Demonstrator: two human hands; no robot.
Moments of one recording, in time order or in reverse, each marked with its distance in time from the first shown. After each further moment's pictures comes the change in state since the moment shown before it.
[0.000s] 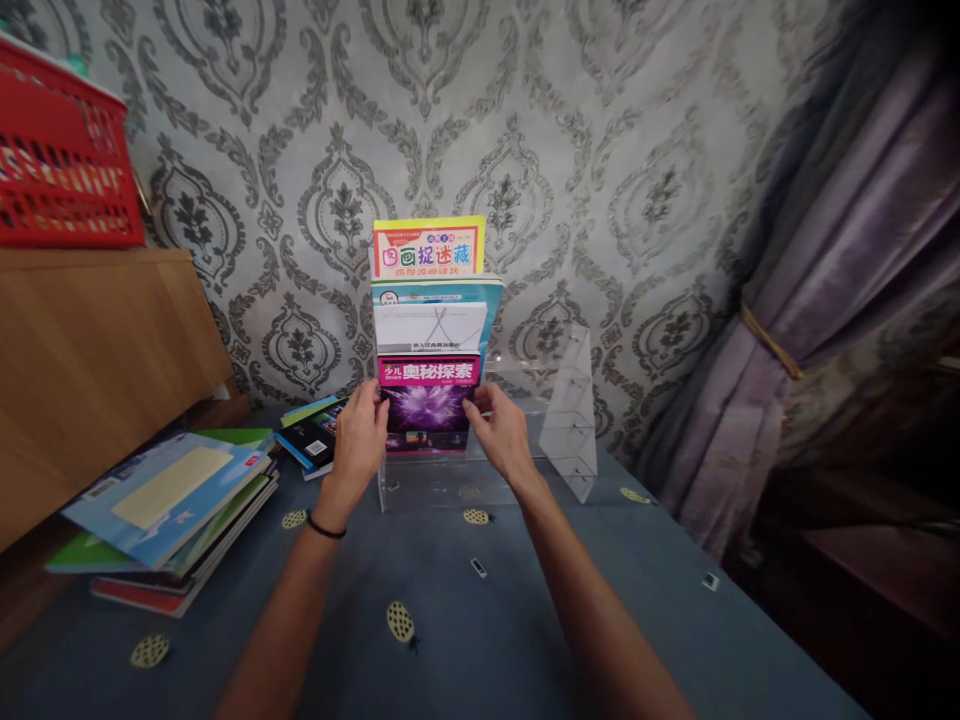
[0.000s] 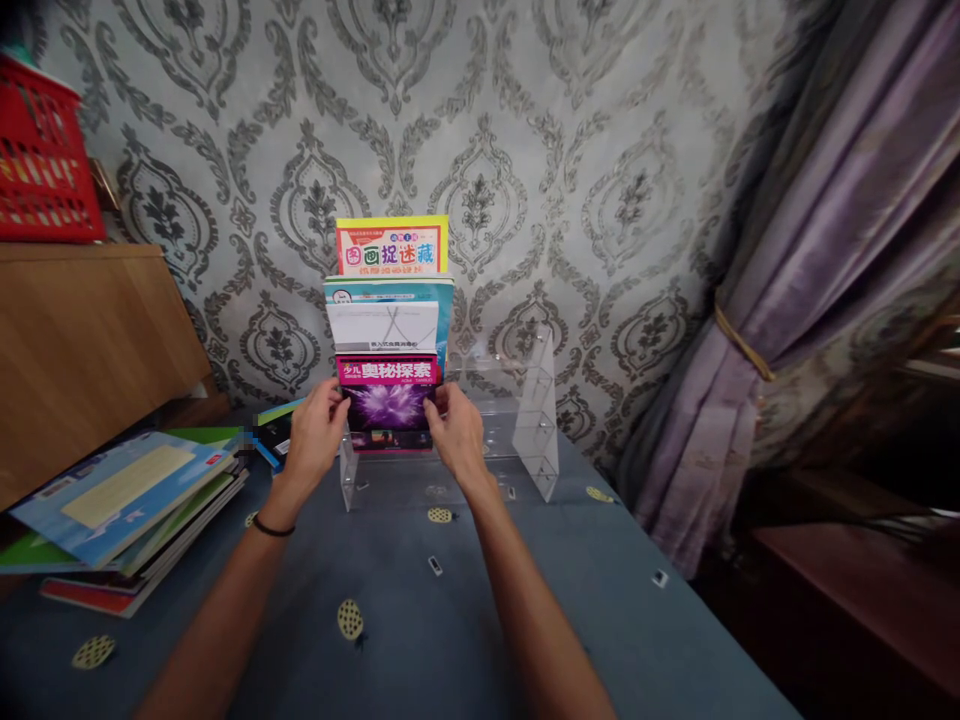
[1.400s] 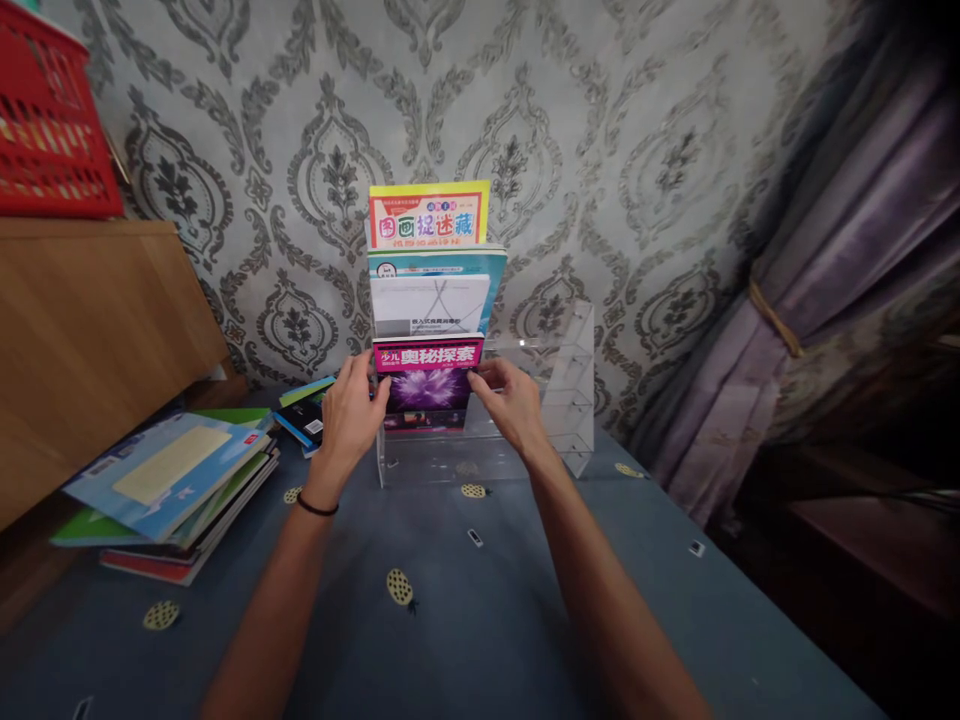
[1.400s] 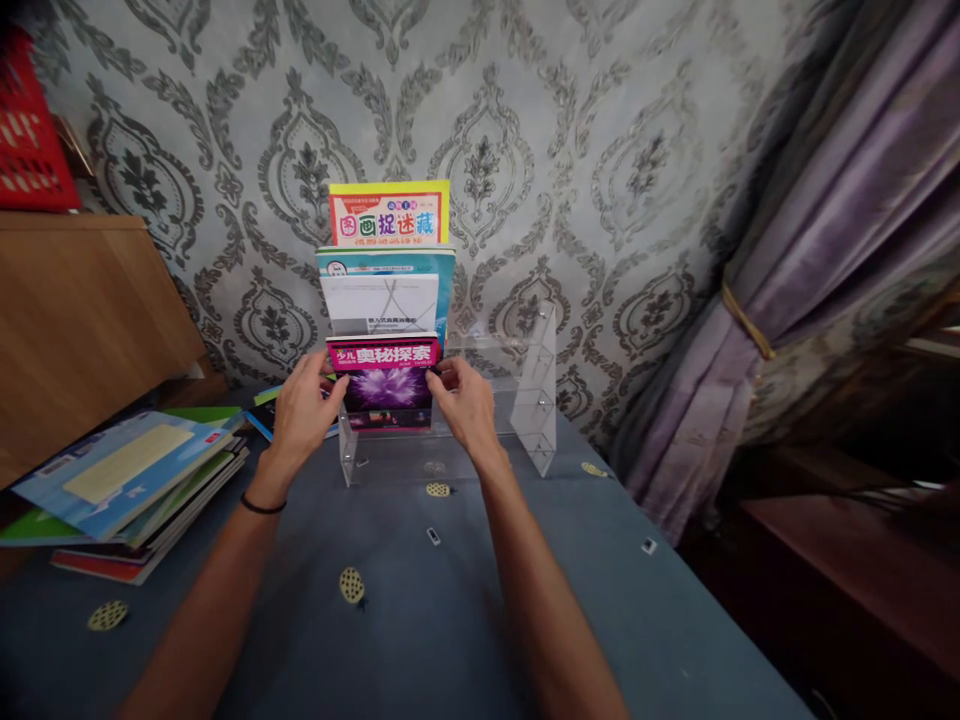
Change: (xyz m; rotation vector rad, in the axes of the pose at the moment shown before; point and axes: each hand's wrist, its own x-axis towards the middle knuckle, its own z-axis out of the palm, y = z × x) left_hand 0.006 0.008 -0.019 0.094 -0.091 -0.044; right_hand 0.003 -0.004 -0.014 0.026 0.013 -0.010
